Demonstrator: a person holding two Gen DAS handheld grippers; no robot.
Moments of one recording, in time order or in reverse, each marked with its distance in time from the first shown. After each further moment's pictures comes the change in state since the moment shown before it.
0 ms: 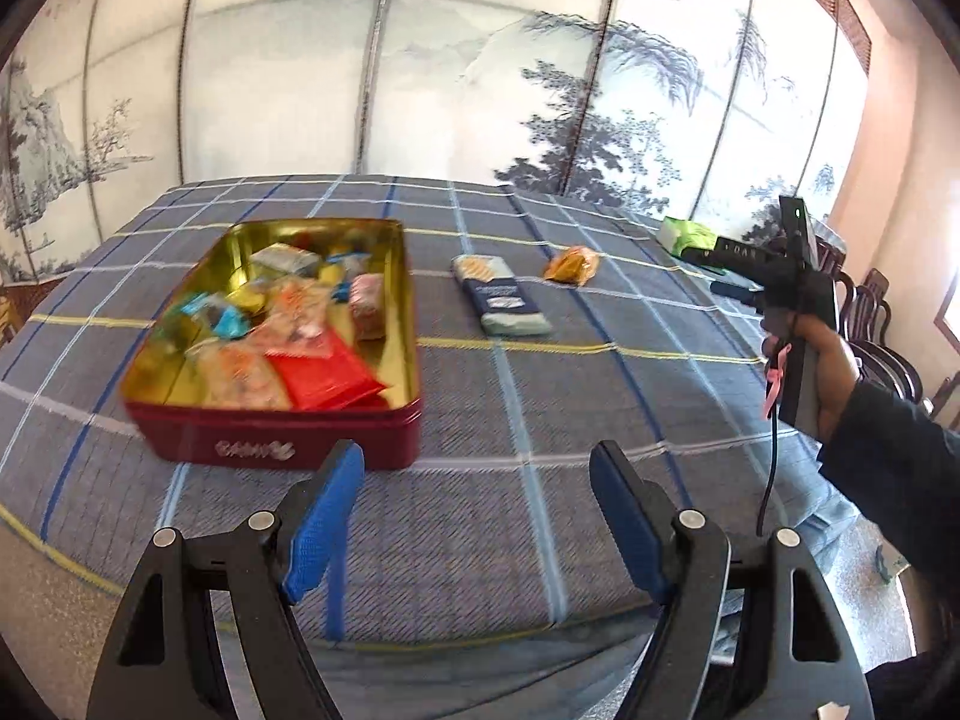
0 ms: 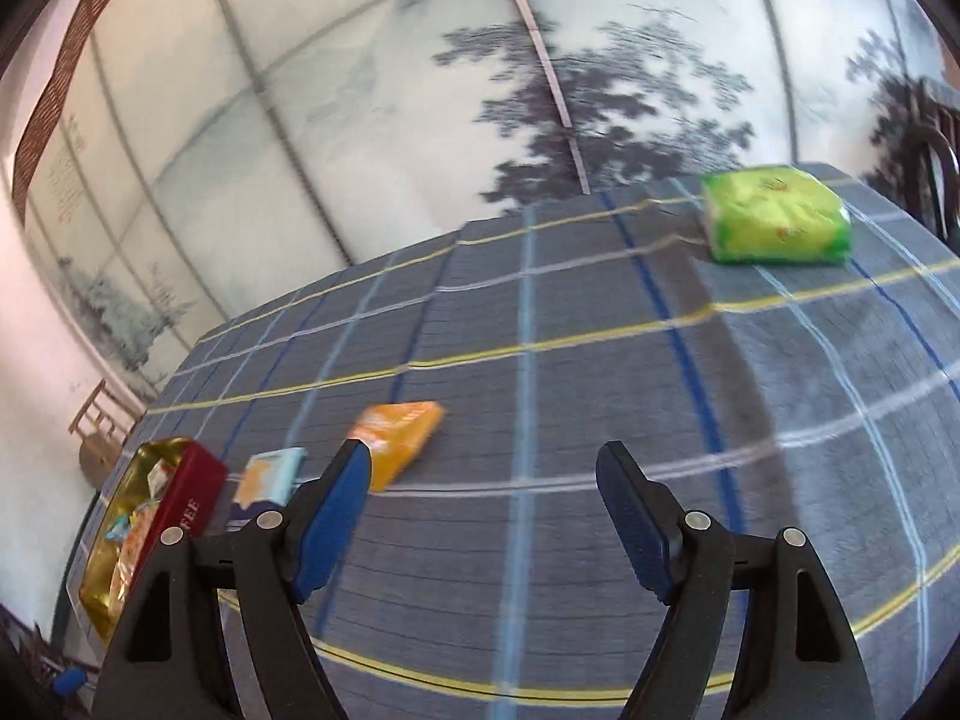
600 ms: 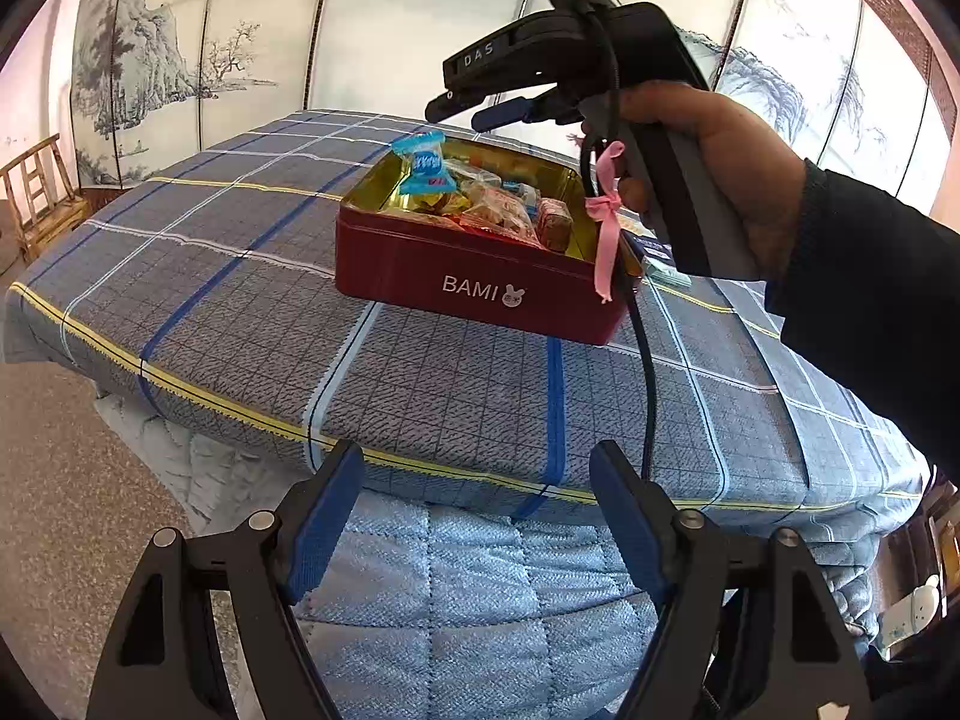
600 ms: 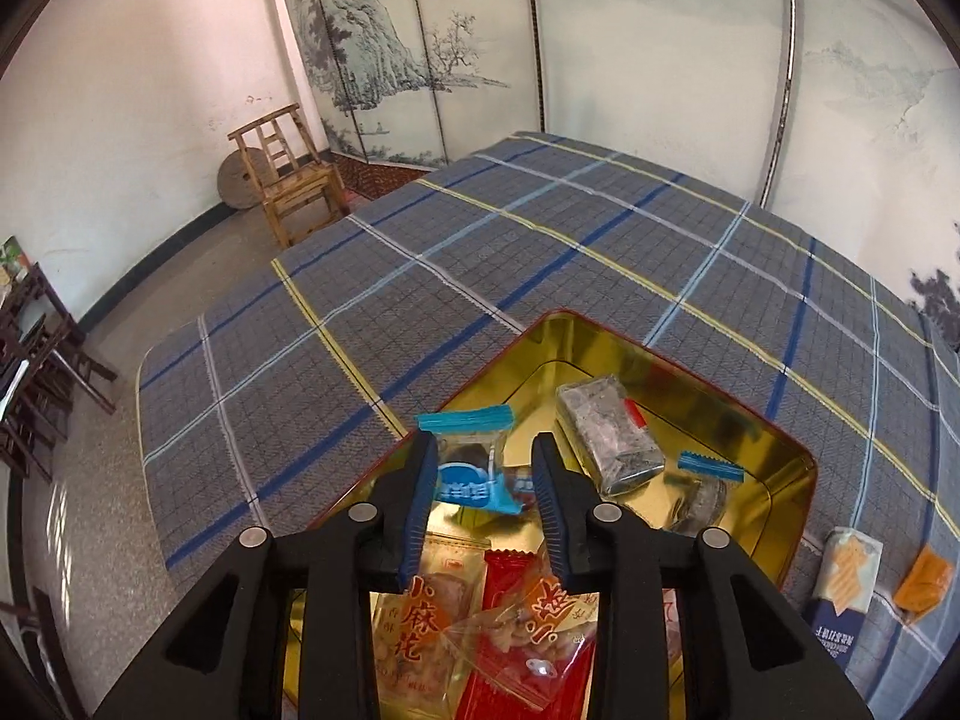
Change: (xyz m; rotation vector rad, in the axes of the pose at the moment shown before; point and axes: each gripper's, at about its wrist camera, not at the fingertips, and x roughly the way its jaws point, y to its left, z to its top) left arm -0.045 0.085 -0.086 -0.201 0.014 0.167; right arm 0.084 0.418 -0.099 -0.691 0.303 0.337
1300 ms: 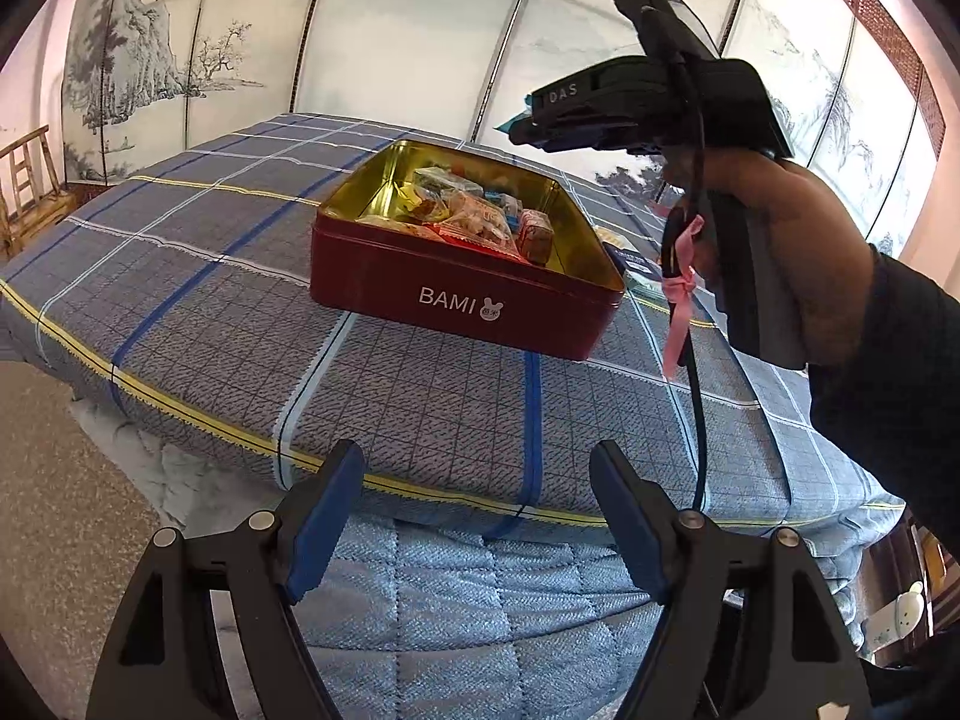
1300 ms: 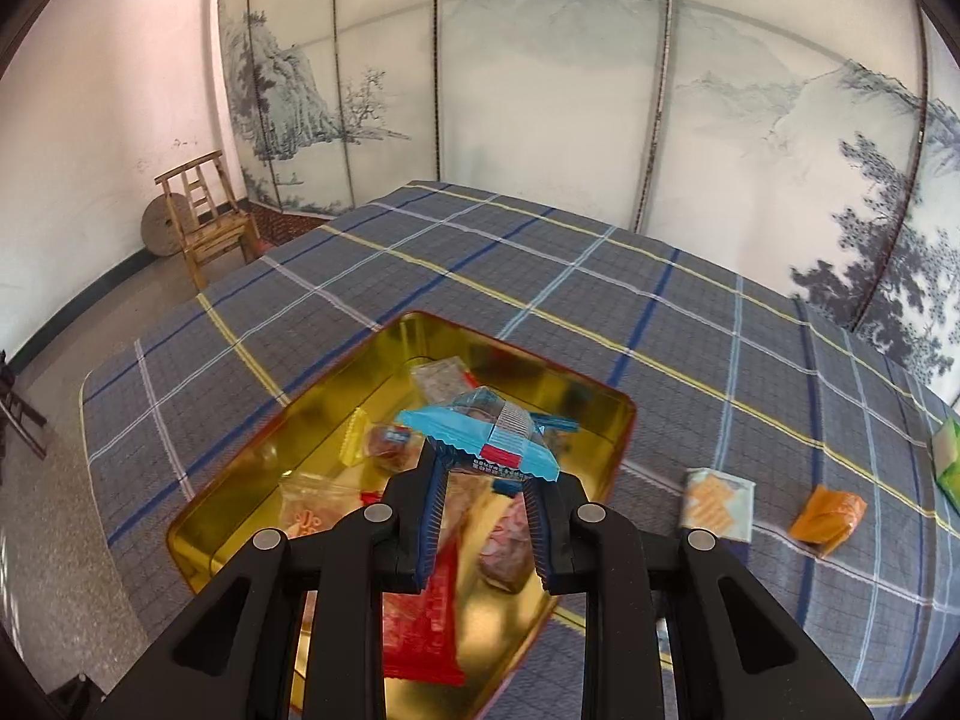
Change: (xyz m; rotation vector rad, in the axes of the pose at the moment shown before) left arm 0.006 0.003 0.003 -0.028 -0.022 -0.056; right arm -0.055 -0.022 -0.038 0.058 -0.100 -0.224
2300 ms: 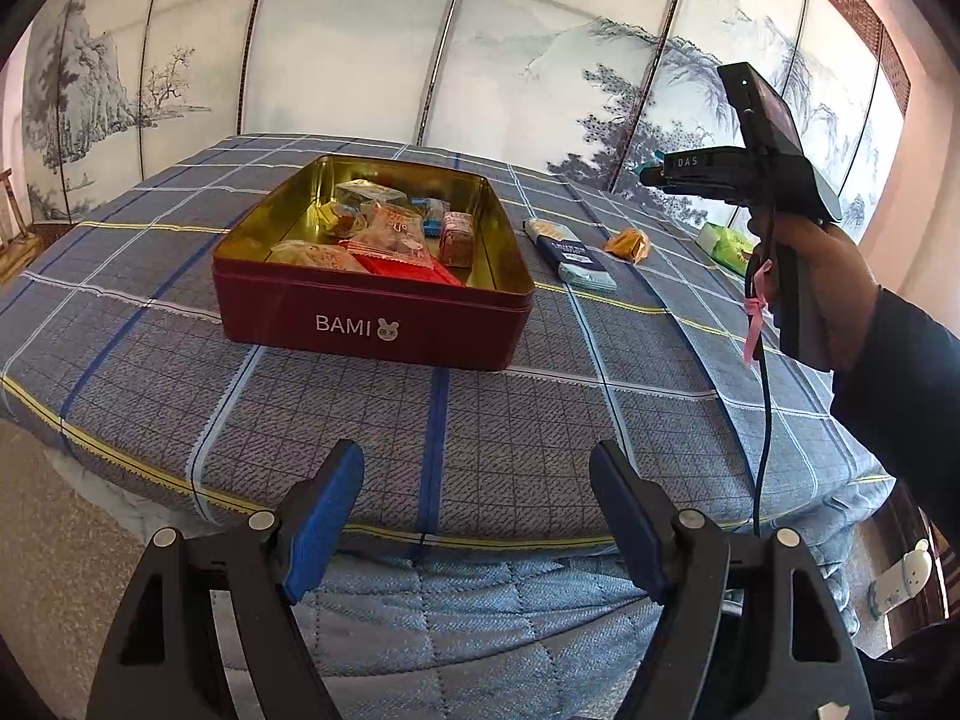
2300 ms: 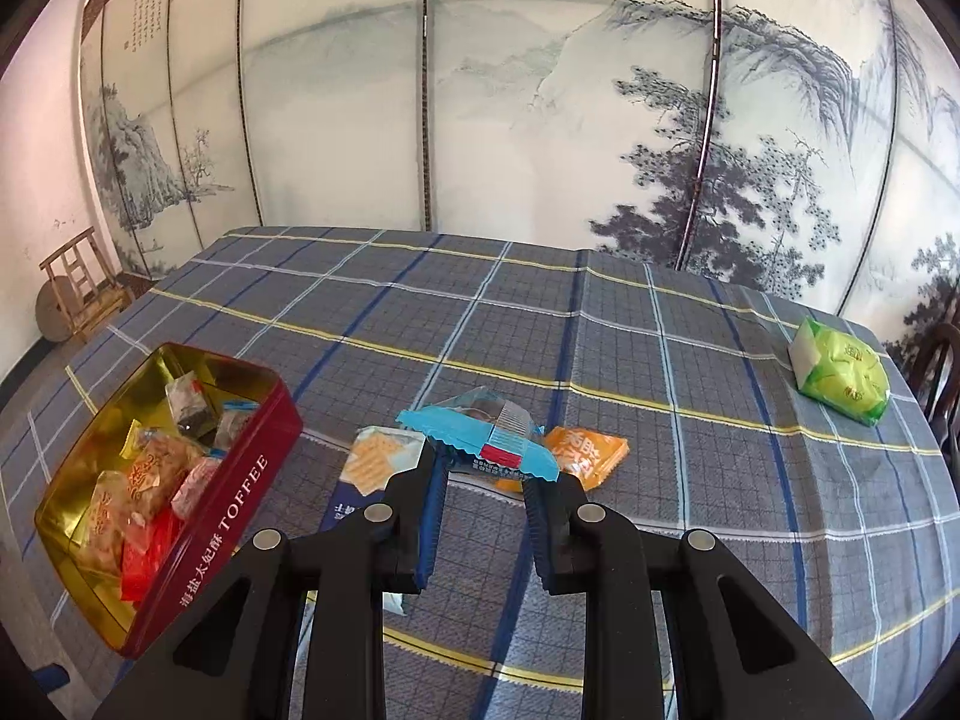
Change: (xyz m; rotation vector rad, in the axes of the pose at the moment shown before) left arm 0.008 -0.042 0.009 0.097 0.004 -0.049; right arm -0.059 -0.174 -0.044 0.221 -0.049 -0.274
